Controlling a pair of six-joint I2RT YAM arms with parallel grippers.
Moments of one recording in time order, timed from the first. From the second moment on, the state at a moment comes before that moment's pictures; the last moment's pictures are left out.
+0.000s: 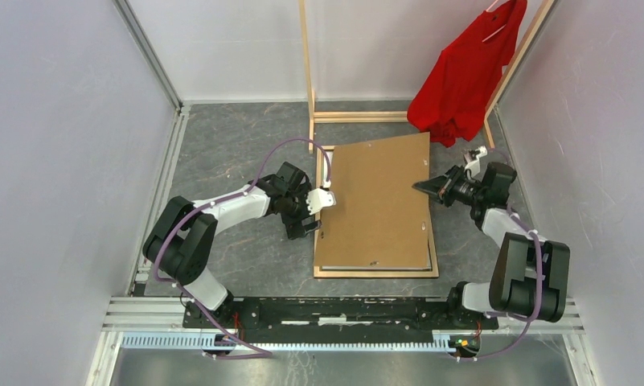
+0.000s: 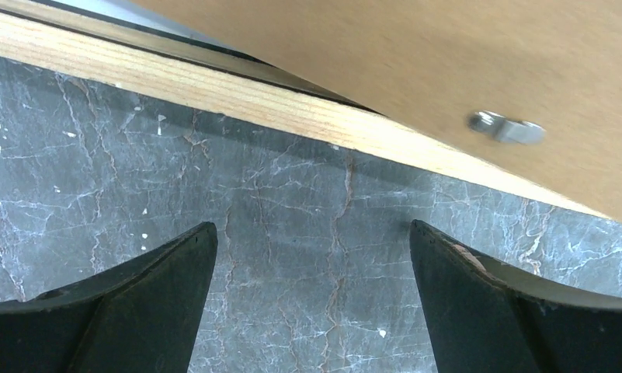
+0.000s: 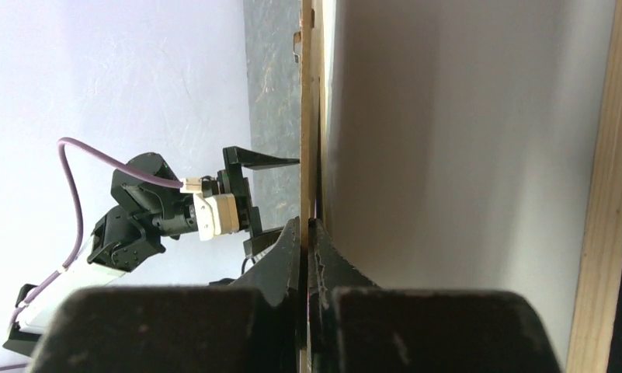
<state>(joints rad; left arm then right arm) -0.58 1.62 0.91 -0.42 0.27 0.71 -0.24 1.34 0.52 0.27 -1.00 0.86</state>
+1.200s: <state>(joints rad) -0.52 1.76 1.04 -0.34 0.19 0.63 -0.17 1.49 0.72 -0.08 -1.00 0.54</state>
